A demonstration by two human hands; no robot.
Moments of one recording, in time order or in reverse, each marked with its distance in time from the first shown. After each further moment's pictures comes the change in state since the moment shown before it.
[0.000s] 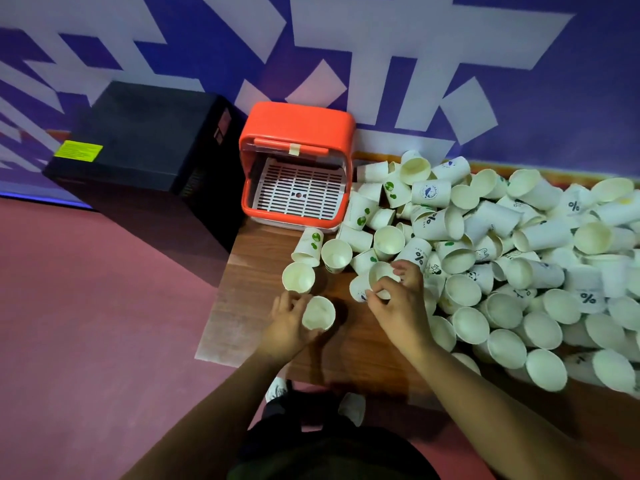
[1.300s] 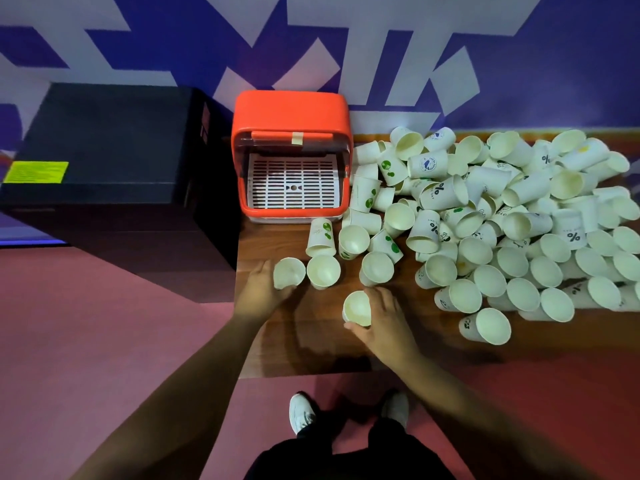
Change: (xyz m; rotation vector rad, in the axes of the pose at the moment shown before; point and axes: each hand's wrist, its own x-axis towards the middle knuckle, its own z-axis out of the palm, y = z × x) left_hand 0.070 -0.109 -0.075 -0.097 -0.048 -0.075; right_hand -0.072 -0.052 0.104 -0.312 -0.202 0.224
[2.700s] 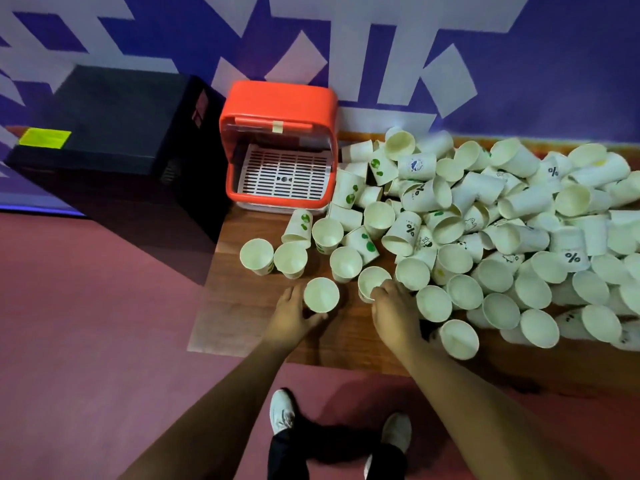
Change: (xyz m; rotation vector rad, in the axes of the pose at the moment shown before) left_hand -0.076 0.088 0.120 -0.197 -0.033 -0.064; right_hand 0.027 0.106 -0.040 -0.326 0.064 -0.190
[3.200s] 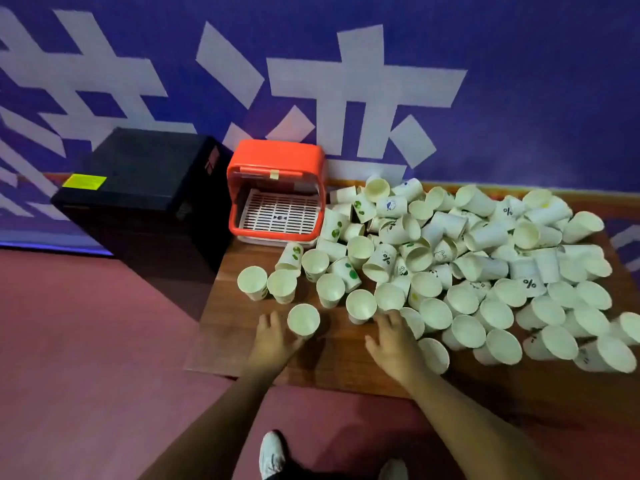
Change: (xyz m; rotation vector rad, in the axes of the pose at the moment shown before) left_hand -0.044 0.029 -0.015 0.137 0.148 -0.020; right_hand -0.045 0.032 -0.043 0.202 -0.018 0.019
